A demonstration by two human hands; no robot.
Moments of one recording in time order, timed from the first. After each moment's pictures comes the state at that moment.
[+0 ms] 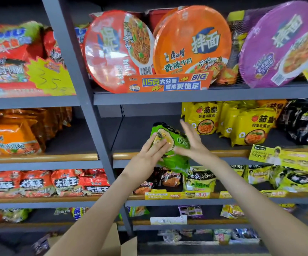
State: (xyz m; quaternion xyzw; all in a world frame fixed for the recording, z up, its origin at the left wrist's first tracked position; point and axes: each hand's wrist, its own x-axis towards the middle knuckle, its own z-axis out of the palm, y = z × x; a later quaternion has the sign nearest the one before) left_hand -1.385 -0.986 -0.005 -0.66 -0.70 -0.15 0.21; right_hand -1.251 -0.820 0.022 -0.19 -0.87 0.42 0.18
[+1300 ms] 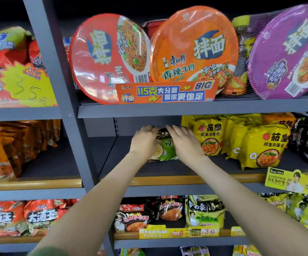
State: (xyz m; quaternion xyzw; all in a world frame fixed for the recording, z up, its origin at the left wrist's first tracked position) left_hand -1.452 -0.876 0.041 -0.51 -0.82 -0.17 0.20; right_hand -1.335 -0.774 0.028 -0.19 -0.94 -0.10 0.26
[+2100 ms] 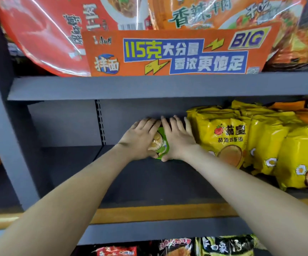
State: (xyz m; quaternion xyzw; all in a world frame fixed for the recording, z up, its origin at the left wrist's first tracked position) left_hand -1.551 -0.805 0.008 -0.58 -0.75 0.05 0.30; right_hand -1.439 -0.700 0.002 -0.29 -0.93 -0.19 0.15
